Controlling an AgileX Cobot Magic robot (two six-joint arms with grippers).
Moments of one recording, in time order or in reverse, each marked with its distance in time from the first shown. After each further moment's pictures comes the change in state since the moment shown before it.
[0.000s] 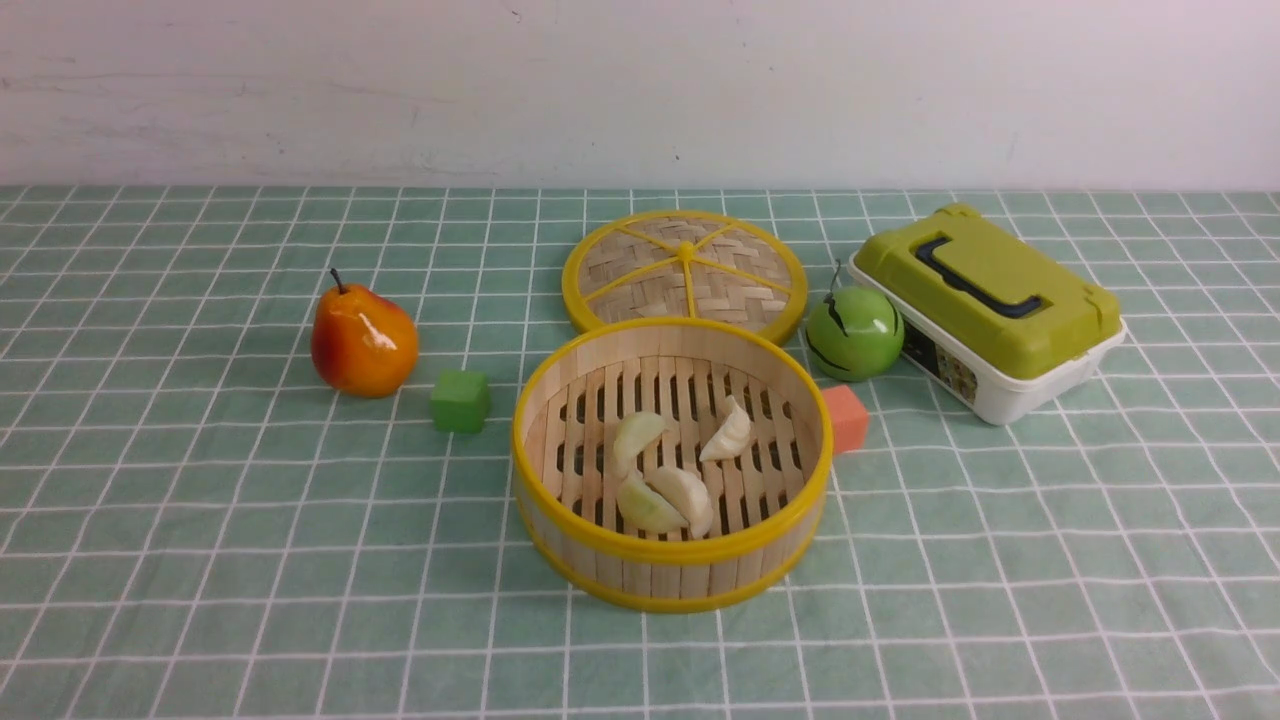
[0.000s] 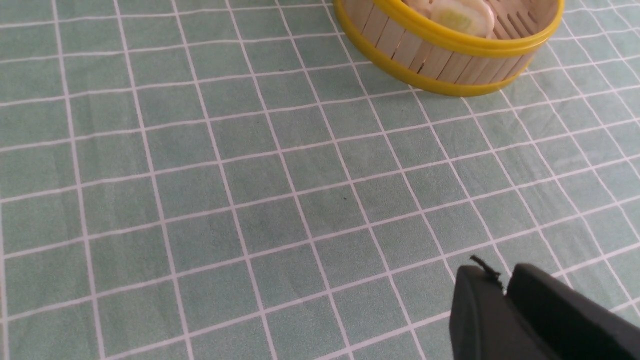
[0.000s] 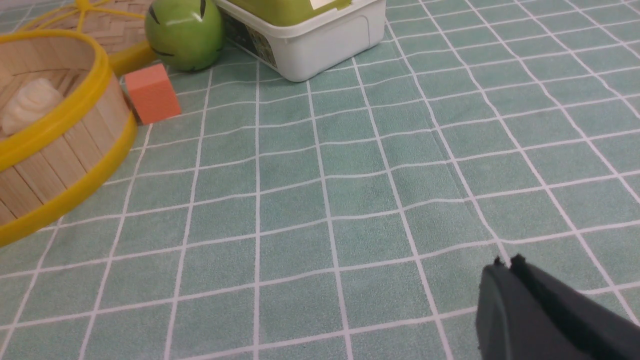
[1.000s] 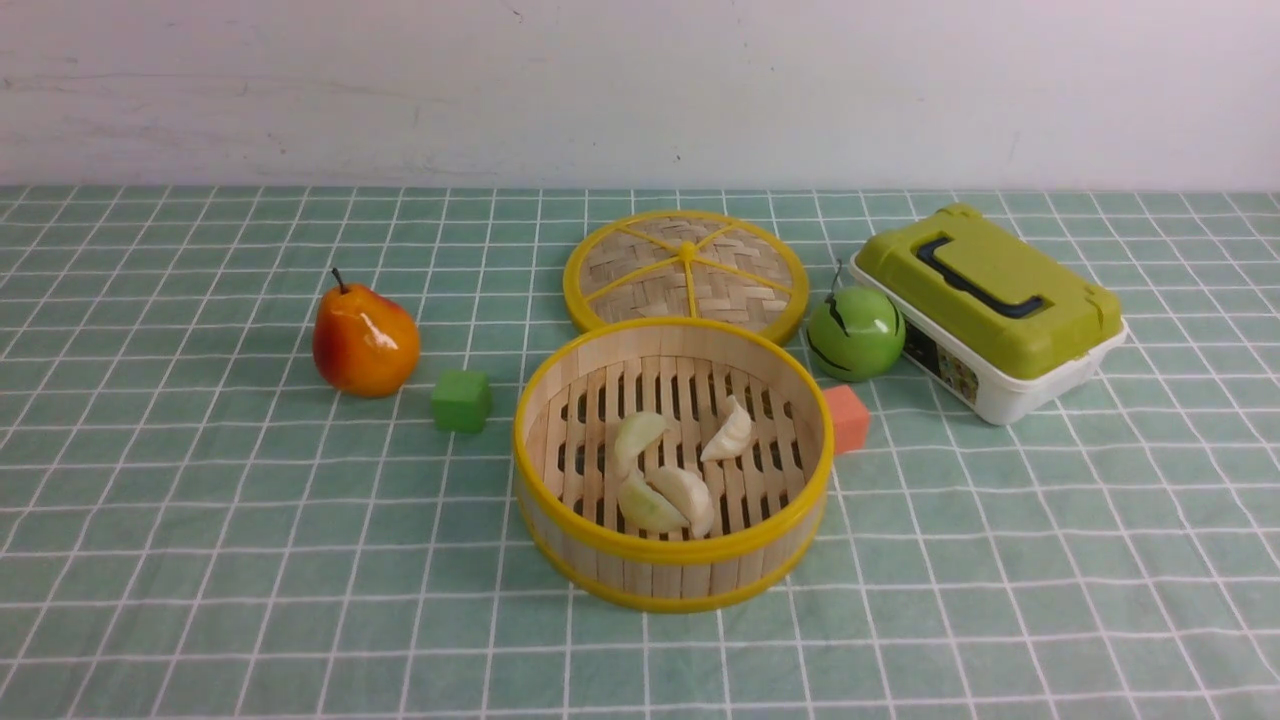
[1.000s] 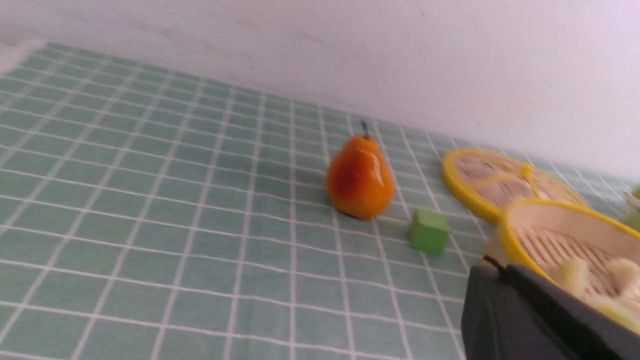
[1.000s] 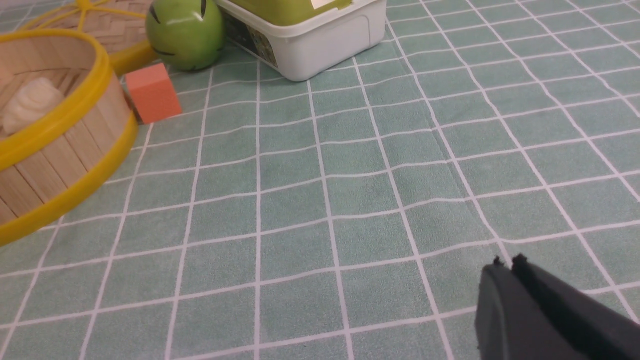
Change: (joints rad) right arm 0.000 0.000 0.000 -0.001 0.001 0.000; left arm 0.539 -0.251 0.423 -0.028 -0.705 0.042
